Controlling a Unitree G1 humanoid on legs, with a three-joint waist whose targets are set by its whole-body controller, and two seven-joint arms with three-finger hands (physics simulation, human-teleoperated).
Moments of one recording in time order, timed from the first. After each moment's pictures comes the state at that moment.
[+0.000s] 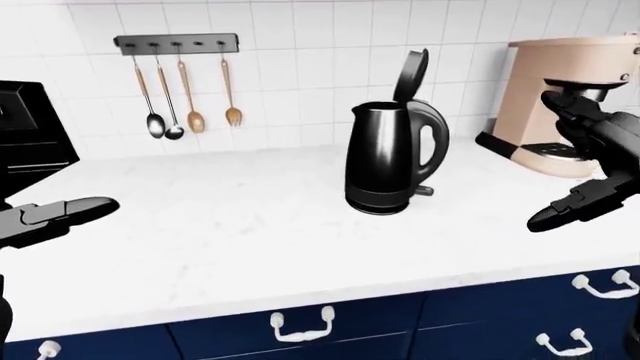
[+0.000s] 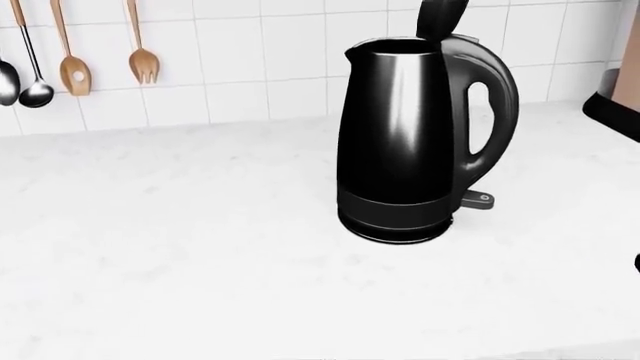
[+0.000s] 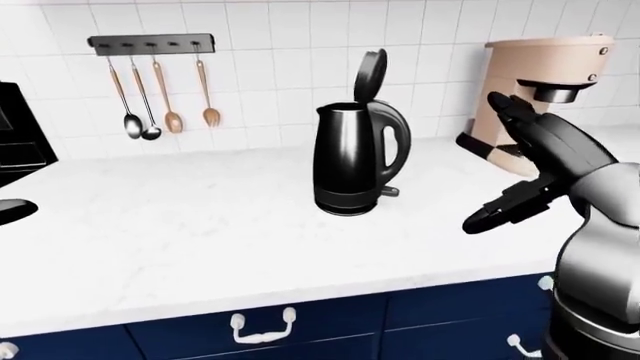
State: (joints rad) left arm -0.18 0.49 0.77 -0.66 -0.41 0.73 0.00; right arm -0.45 -0.71 -0.41 -0.41 -0.53 0.80 0.98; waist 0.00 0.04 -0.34
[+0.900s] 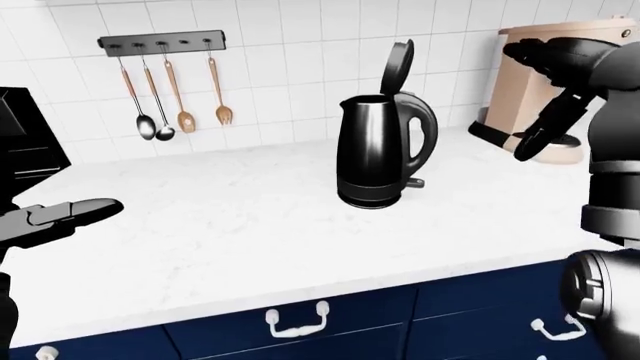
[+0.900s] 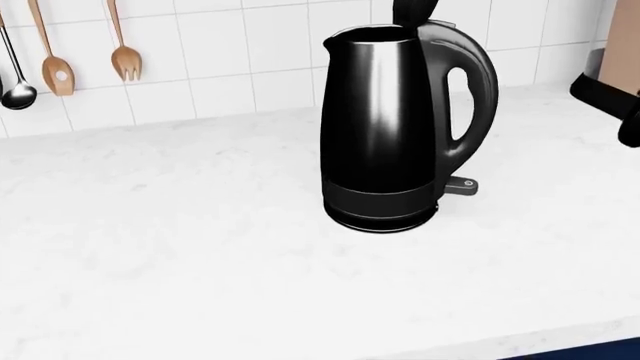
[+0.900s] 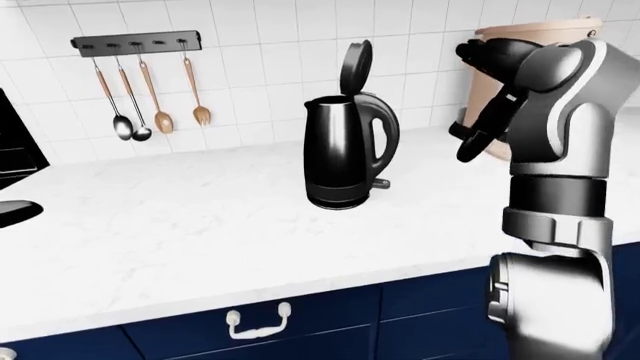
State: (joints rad) left arm -0.17 0.48 0.76 -0.65 -0.41 0.72 -0.01; right arm -1.08 -0.68 -0.15 0.40 -0.96 0.36 1.03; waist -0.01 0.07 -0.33
